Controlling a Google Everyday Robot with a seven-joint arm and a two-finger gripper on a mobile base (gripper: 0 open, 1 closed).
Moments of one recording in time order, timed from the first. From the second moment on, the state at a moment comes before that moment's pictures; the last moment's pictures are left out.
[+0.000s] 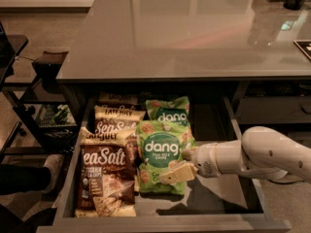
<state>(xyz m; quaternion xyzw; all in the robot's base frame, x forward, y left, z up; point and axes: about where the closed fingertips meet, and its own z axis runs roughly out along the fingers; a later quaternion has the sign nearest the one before) 0.453 -0.066 0.647 -0.34 0.82 0.36 0.29</state>
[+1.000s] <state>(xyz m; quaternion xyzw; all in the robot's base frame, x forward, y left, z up) 0.454 -0.037 0.655 -0.35 0.81 0.38 0.27</state>
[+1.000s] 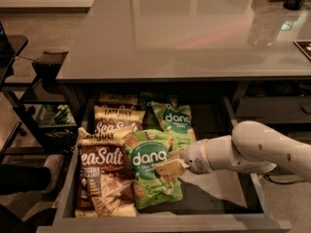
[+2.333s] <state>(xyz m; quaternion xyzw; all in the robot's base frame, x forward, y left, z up) 0.434 -0.058 0.757 -0.37 0.77 0.39 0.34</state>
